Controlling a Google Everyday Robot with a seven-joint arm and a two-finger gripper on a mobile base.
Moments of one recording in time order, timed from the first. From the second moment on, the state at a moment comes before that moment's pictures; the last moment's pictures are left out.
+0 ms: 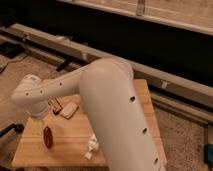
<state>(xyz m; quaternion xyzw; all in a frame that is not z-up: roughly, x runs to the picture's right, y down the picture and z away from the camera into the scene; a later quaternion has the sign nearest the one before) -0.316 0.173 0.757 0.01 -0.34 -0.94 0.09</state>
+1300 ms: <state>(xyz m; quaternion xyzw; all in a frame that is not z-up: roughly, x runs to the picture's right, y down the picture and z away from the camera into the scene) -0.320 0.169 0.763 0.00 -0.33 -0.94 0.08</state>
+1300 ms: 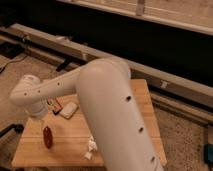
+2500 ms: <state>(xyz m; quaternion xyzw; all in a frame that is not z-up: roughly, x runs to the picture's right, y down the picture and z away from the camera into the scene) -0.294 0.086 0.888 -0.13 -0.21 -0.95 0.19</state>
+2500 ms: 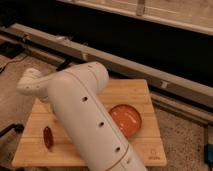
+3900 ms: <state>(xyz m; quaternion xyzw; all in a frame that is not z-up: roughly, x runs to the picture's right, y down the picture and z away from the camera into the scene) -0.341 0.079 0.956 -0.06 -0.28 -0.93 0.21</state>
